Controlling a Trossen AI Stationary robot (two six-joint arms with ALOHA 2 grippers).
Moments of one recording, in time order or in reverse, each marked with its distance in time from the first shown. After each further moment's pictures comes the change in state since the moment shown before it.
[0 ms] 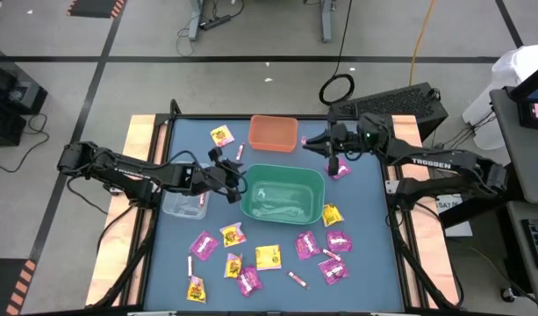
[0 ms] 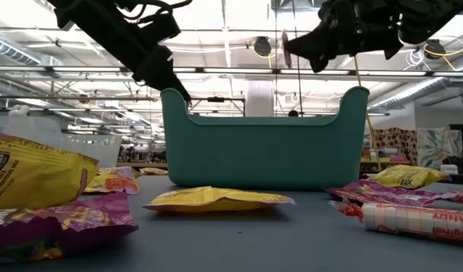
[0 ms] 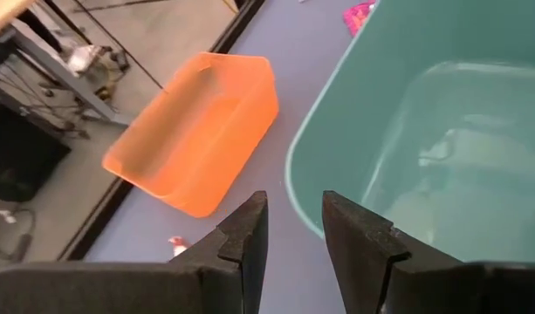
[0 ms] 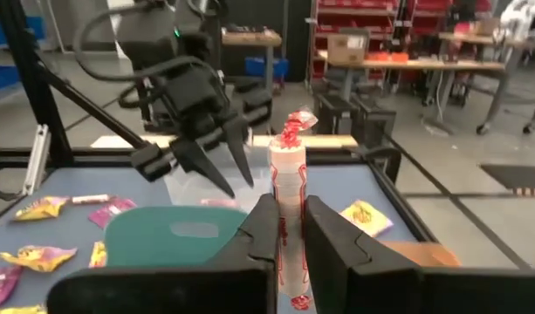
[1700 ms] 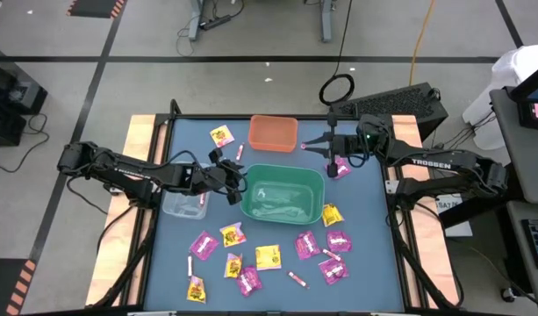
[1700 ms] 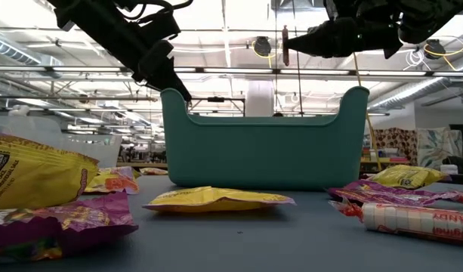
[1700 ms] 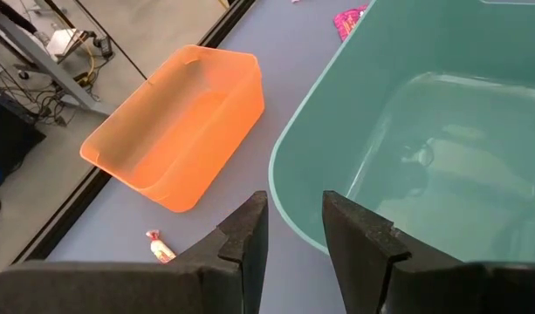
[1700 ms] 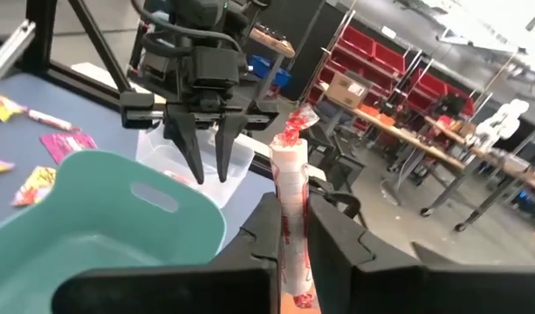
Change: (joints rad) left arm 0.000 0.000 0.000 -0.001 0.031 -0.069; right arm 0.018 0.001 -0.001 0.013 -0.001 -0.416
